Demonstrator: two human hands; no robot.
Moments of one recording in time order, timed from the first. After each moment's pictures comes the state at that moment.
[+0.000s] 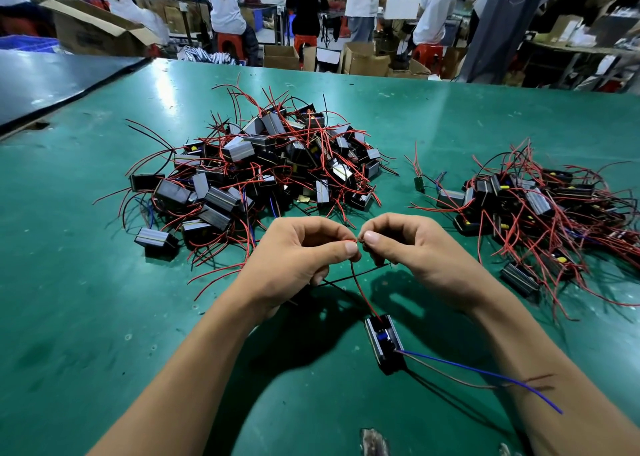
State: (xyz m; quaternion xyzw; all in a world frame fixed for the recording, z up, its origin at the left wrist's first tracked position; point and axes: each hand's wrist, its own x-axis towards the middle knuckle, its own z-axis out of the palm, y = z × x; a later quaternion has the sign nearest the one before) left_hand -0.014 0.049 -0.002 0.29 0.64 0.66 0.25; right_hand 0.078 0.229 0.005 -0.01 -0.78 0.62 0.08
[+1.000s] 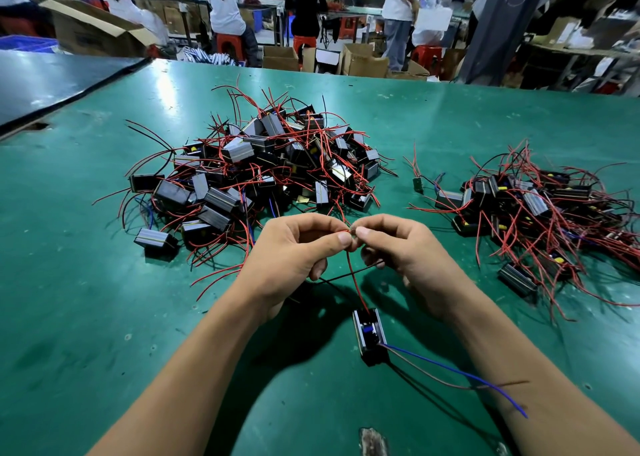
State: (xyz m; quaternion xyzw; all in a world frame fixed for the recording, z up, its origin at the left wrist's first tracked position) left_hand -0.013 0.052 -0.004 0.27 0.62 0.70 0.23; right_hand 0.069 0.215 -0.004 -0.11 -0.70 0.70 0.12
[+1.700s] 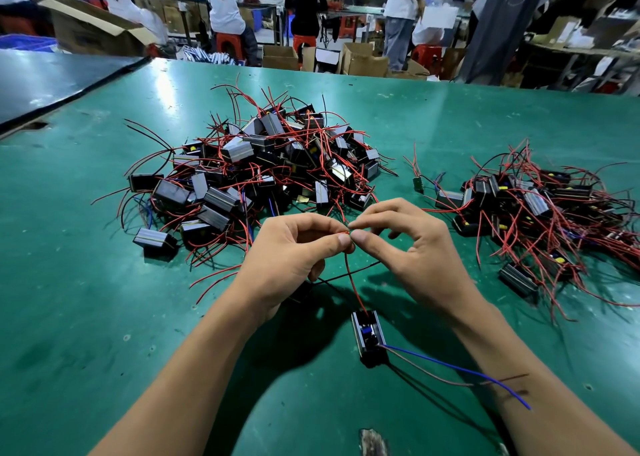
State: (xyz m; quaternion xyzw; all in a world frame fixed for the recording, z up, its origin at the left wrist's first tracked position) left_hand -0.010 0.050 0.001 0.26 0.63 0.69 0.23; right_hand 0.076 0.216 0.000 0.01 -0.86 0.39 0.31
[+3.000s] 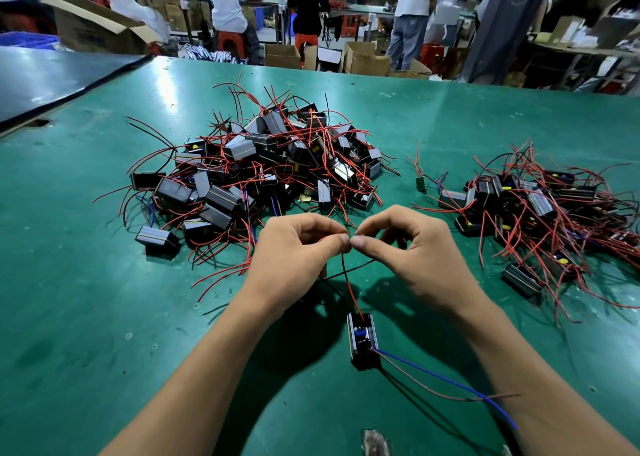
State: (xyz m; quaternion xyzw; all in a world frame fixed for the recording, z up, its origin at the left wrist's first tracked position) left_hand -0.008 0.055 -0.003 0.25 0.71 0.64 0.13; right_hand 0.077 0.216 -0.002 -0.03 -0.86 0.44 0.25
